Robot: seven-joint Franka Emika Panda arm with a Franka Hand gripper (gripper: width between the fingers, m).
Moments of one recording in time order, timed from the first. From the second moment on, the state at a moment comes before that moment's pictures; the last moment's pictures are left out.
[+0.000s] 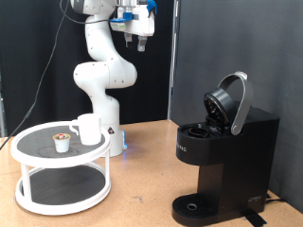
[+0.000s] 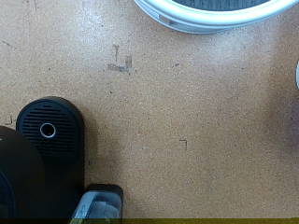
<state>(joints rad) -0.04 -0.78 0.02 -2.35 0.03 1.58 2.33</state>
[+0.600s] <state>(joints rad) -0.07 -0.72 -0.10 -2.32 0.00 1.61 2.25</state>
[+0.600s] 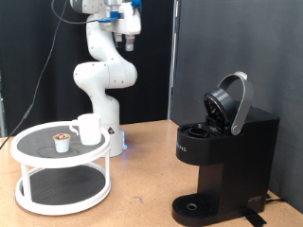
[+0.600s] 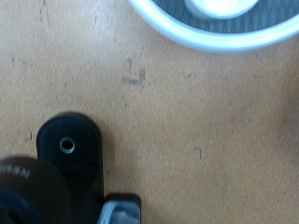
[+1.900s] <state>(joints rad) -0.15 -0.65 -0.33 -2.26 -0.12 1.62 1.98</state>
